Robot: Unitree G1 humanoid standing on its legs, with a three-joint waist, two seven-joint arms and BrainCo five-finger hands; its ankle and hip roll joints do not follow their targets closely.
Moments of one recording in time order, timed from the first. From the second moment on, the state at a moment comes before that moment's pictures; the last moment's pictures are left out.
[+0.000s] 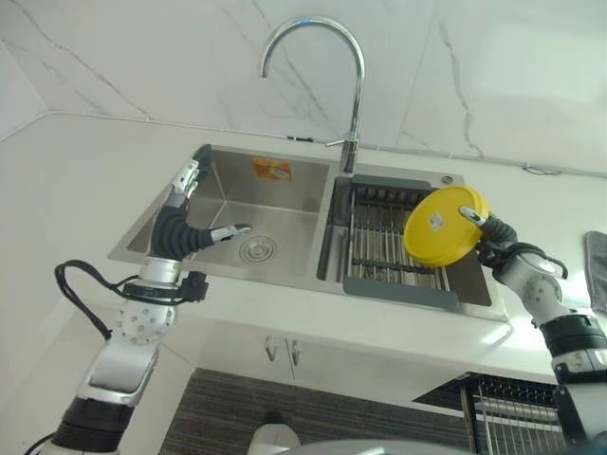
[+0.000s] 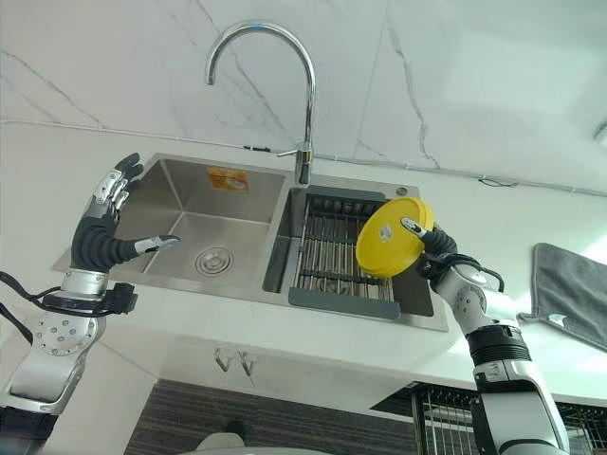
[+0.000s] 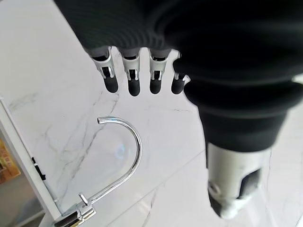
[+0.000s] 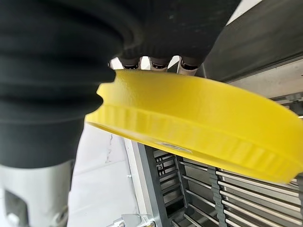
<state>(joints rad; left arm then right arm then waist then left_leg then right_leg) 0.02 0.68 0.00 -0.23 -0.15 -0.32 0.18 -0.47 -0.60 0.03 0.48 0.85 0.36 -0.08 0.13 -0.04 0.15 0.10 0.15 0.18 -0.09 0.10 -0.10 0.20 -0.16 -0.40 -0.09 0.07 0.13</state>
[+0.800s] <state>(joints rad) -0.01 0.69 0.00 -0.22 -0.16 -0.31 0.19 -0.56 -0.65 0.05 0.62 0.82 0.39 -0.04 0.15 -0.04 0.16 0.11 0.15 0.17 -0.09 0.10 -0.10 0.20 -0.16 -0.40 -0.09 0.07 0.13</state>
